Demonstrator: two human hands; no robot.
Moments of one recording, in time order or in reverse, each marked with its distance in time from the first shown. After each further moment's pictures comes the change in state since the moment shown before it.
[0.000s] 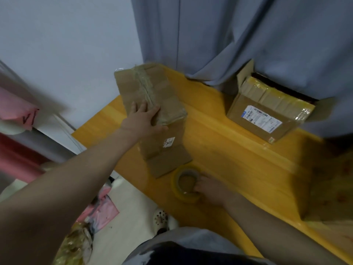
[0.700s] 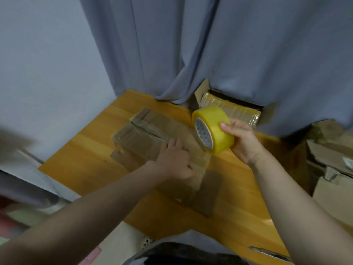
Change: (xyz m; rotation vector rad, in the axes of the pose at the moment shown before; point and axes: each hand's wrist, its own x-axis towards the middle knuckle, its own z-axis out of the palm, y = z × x) left_hand -0.063 0.166 0.021 0.286 -0.080 0.506; right_hand -0.131 0.074 -0.135 1.772 0.949 -0.130
